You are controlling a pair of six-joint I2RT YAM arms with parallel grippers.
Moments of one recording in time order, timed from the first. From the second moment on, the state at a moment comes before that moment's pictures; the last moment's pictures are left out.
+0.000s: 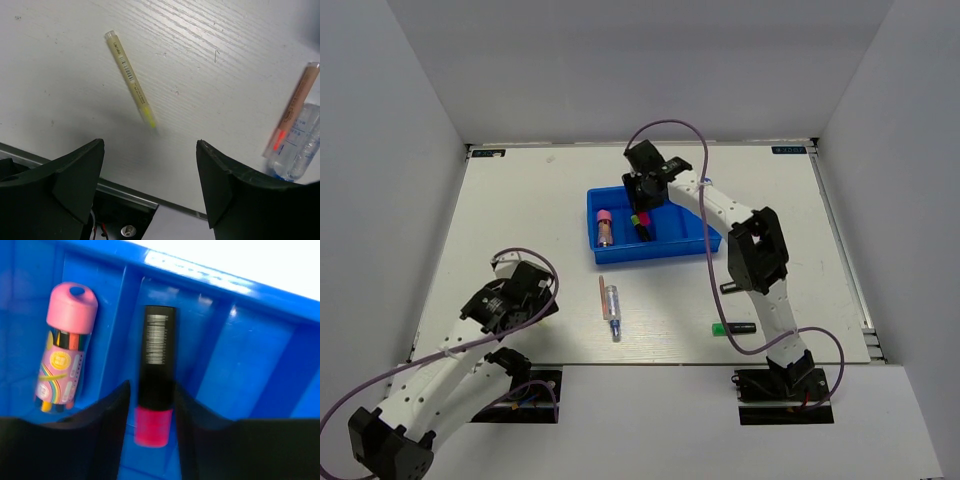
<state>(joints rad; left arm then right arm) -0.52 0.72 0.62 -1.03 -0.43 -0.87 0.69 2.23 2.03 -0.76 0.06 0.26</state>
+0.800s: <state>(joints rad) -0.50 0.81 0.57 -0.95 -0.45 -0.94 0.59 1.29 1.17 -0.55 -0.46 -0.63</state>
